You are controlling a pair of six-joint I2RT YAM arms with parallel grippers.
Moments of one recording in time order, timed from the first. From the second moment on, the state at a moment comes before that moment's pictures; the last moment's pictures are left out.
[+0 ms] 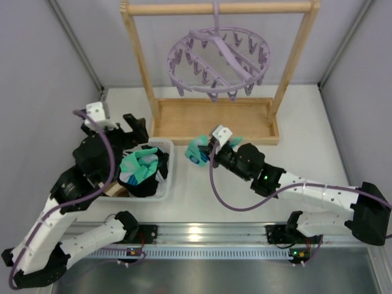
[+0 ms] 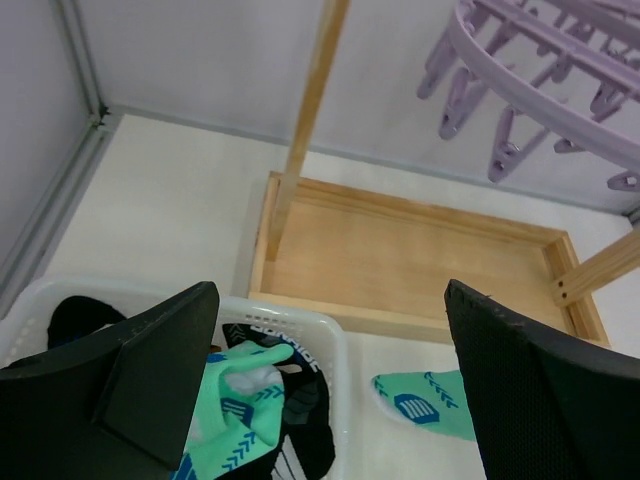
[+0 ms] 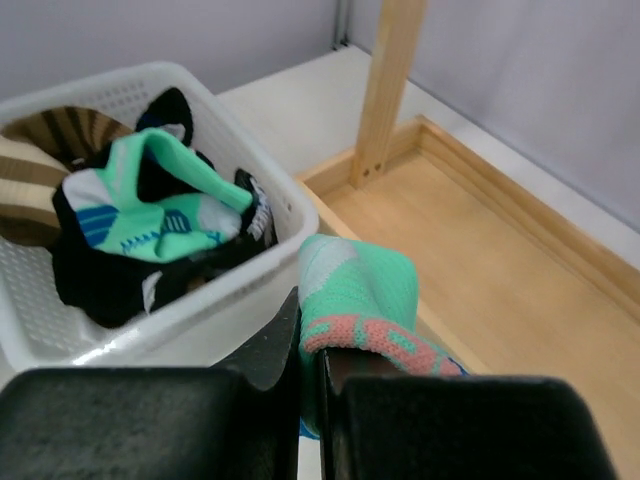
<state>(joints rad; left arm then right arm) -0.77 0.78 1.26 -0.60 -0.74 -0.34 1.04 1.15 0.74 0.37 0.18 -0.07</state>
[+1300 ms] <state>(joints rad) -0.77 0.43 1.07 -0.71 -1.02 -0.42 1.16 2.36 1.79 0.16 -0.45 0.24</state>
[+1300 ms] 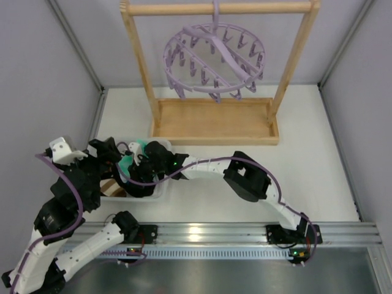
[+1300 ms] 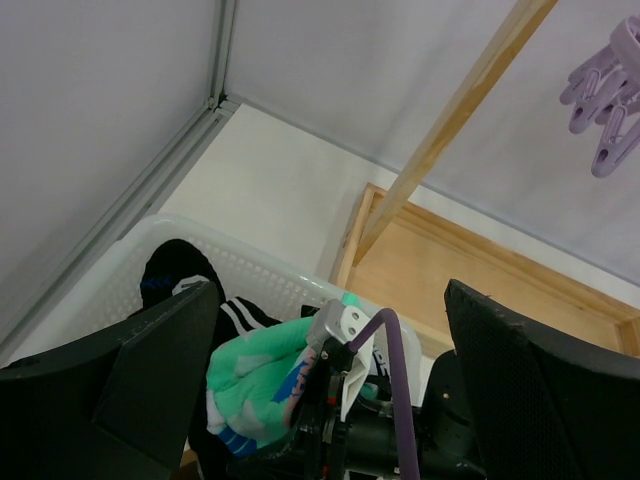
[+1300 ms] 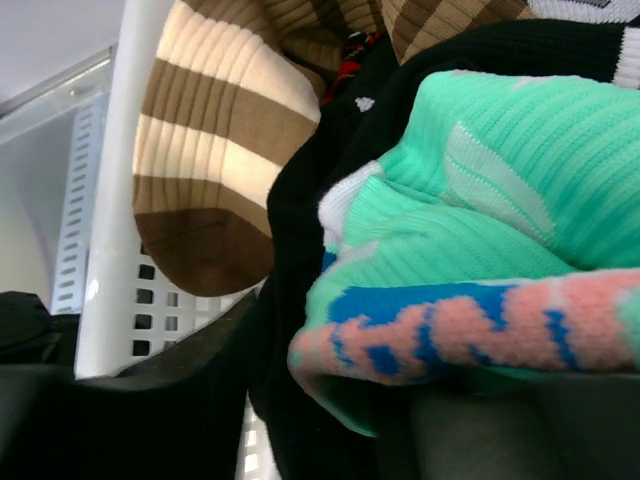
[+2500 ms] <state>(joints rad) -0.73 0.36 1.01 -0.70 -1.12 -0.50 1.11 1.98 1.68 0.10 -0.34 0.14</state>
